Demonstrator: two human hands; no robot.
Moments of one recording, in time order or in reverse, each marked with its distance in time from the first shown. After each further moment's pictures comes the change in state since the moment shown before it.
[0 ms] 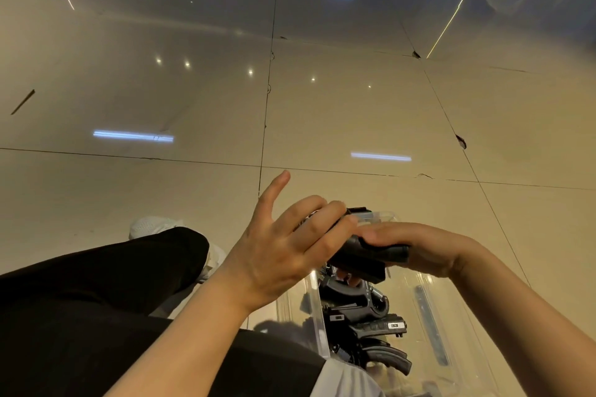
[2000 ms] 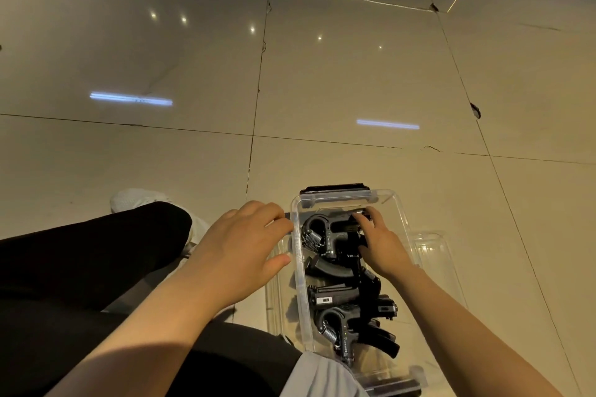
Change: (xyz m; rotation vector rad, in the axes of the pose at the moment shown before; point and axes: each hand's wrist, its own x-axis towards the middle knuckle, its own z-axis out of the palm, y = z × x) left_hand -0.033 -0.001 0.024 -0.297 -0.674 -0.339; right_hand 0.091 0.189 -0.050 -0.970 0.691 0.186
